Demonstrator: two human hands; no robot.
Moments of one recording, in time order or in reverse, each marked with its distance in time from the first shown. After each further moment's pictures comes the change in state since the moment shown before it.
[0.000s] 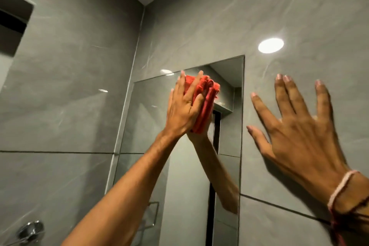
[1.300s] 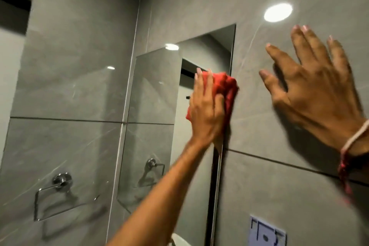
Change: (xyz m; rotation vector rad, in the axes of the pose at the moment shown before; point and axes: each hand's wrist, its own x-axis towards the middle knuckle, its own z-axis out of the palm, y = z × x) left_hand -0.099 0.100 0.036 -0.210 0.131 -0.176; right_hand -0.010 0.040 -0.031 0.361 0.159 0.035
